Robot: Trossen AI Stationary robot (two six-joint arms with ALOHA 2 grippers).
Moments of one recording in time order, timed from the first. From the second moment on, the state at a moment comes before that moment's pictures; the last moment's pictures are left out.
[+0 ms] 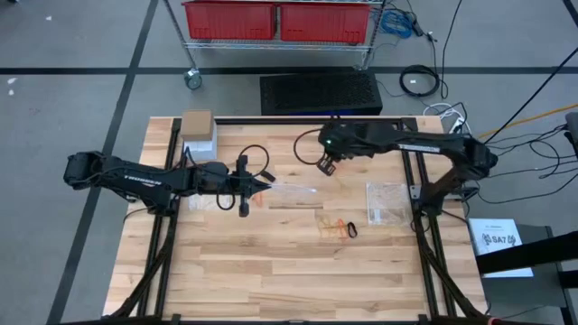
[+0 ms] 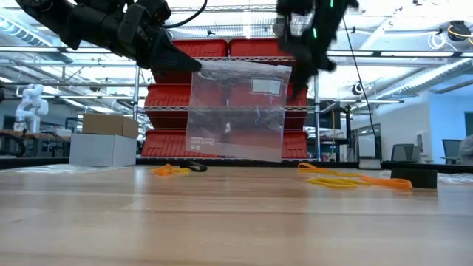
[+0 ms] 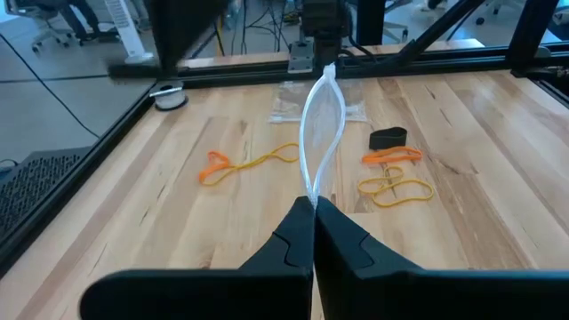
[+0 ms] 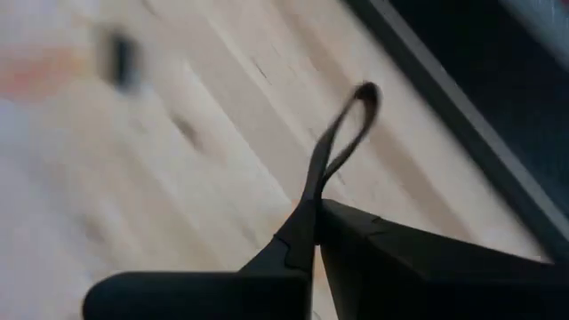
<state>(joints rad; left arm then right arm) 0.05 1.12 0.50 0.35 -0.03 0.09 -0.26 1.54 1.34 -0.84 0.29 0.28</state>
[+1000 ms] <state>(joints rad) 0.05 1.12 0.50 0.36 -0.06 0.08 0.10 1.68 1.44 -0.60 0.36 0.12</state>
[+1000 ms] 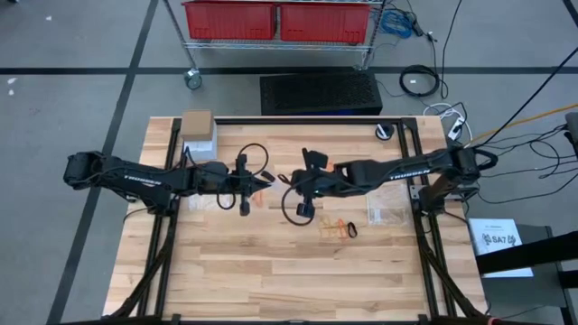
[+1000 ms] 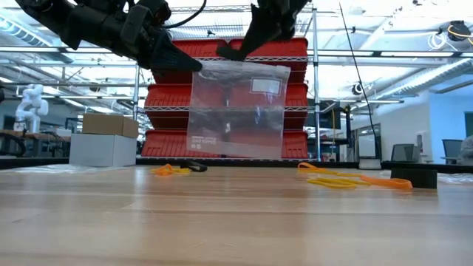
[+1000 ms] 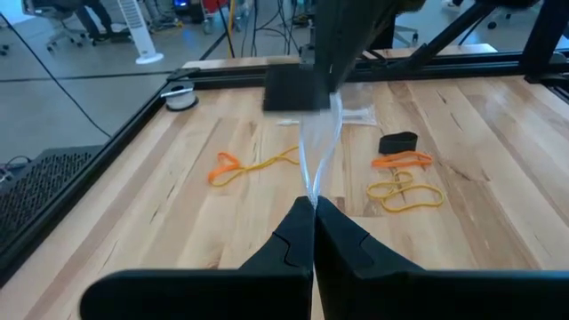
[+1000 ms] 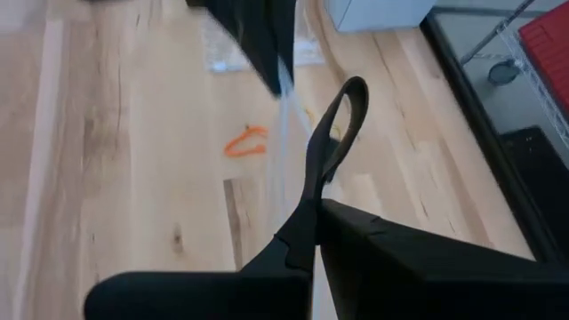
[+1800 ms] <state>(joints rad) 0.05 1.12 0.50 0.36 -0.06 0.08 0.08 1.69 1.44 -0.71 0.28 0.21</state>
